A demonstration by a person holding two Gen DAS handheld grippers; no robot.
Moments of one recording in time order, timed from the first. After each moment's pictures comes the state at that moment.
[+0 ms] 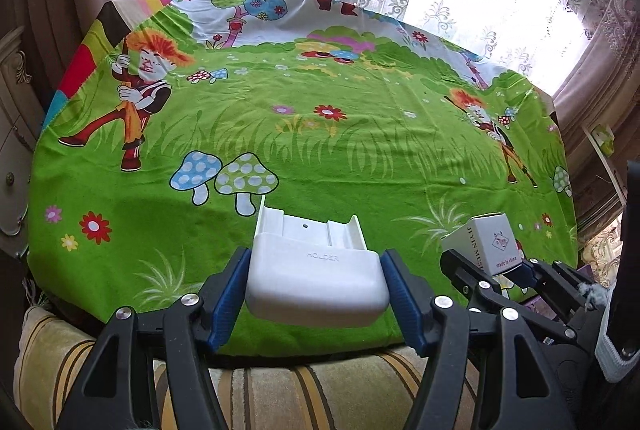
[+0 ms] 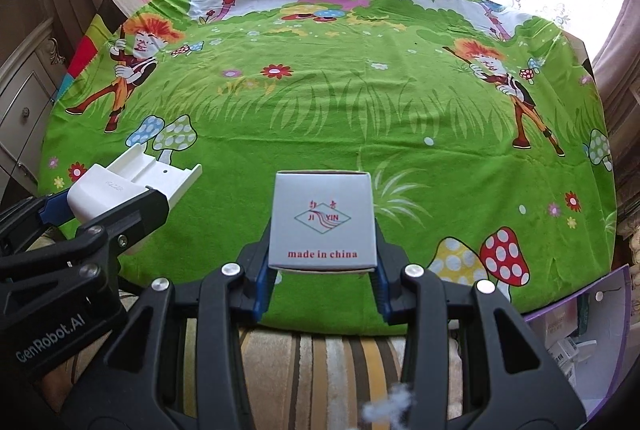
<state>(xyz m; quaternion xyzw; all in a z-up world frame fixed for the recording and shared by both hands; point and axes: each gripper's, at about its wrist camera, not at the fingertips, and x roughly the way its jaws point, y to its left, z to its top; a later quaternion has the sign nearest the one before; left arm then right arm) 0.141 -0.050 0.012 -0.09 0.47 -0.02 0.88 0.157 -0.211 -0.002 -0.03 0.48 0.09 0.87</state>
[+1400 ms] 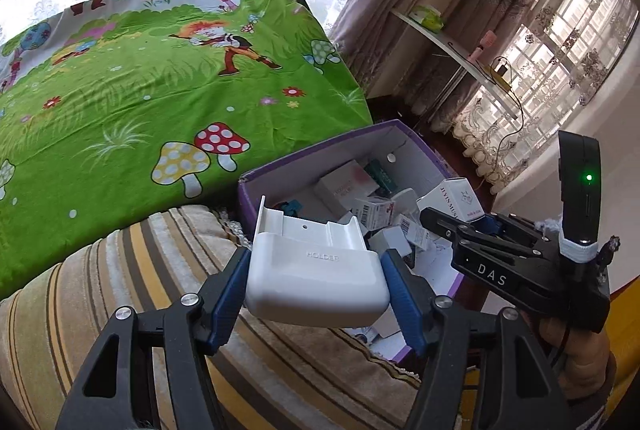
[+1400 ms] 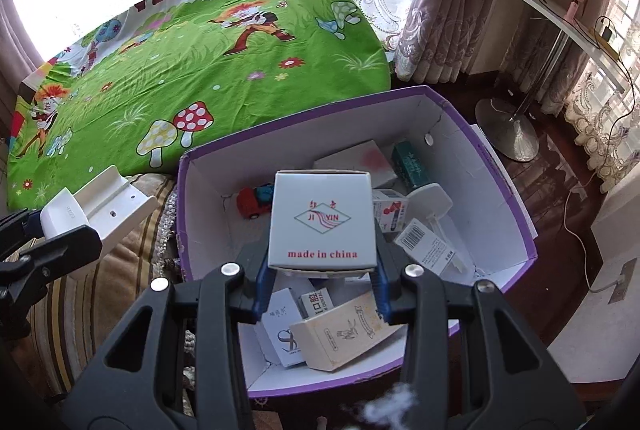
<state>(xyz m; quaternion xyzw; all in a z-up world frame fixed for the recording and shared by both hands) 0.021 -0.272 0.033 -0.01 0.49 -0.33 0.81 -0.018 -0.480 0.019 0.08 0.49 -0.10 0.86</state>
